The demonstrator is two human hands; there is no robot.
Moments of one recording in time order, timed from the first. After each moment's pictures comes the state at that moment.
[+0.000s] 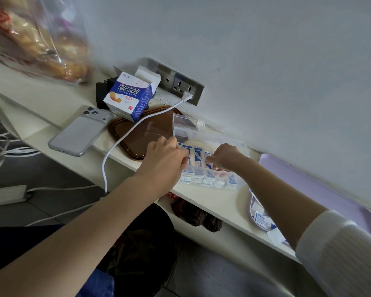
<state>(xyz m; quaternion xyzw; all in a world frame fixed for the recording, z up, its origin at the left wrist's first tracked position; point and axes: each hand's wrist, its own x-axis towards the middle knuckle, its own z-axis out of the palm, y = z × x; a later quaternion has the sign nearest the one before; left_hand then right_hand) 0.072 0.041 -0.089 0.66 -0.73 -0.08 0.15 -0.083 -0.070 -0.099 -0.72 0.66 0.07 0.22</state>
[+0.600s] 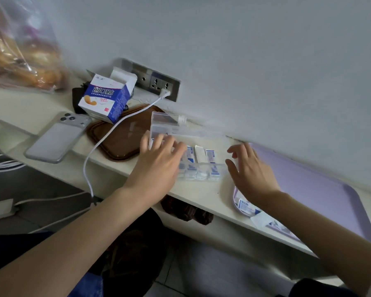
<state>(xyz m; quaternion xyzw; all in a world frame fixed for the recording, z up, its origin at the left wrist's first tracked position) 0.038 0.049 -0.099 0.60 -0.76 0.14 0.18 -0.178 0.016 -0.081 -0.82 0.57 -0.12 -0.03</state>
